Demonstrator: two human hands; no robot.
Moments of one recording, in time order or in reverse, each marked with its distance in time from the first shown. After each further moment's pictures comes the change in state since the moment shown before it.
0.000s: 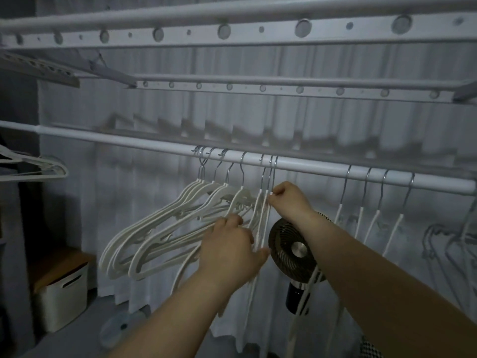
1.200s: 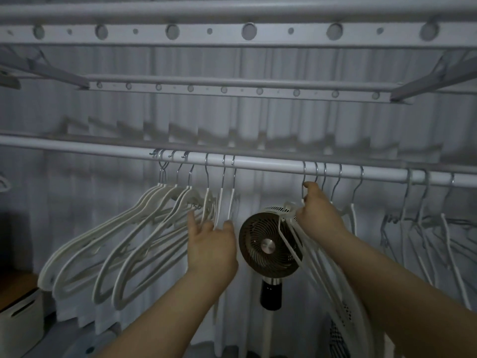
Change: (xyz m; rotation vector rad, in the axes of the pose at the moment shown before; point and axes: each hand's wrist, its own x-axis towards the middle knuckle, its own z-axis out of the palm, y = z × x) left_hand 0.012 0.032 0.018 0.320 0.009 0.041; right_hand -0.053 0.055 -0.076 -0.277 0.232 0.004
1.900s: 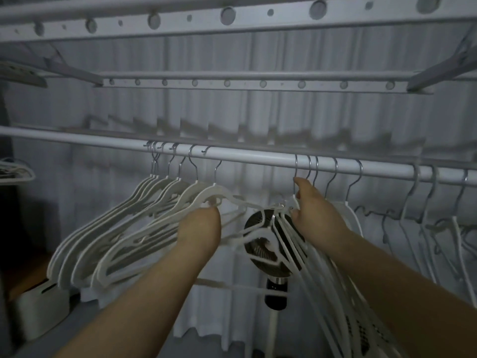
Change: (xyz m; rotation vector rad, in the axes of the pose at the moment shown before) left_hand 0.035 0.015 0.003 -0.036 -0.098 -0.168; right_hand -0.004 0.023 -0.016 -0.037 -0.097 -0.222
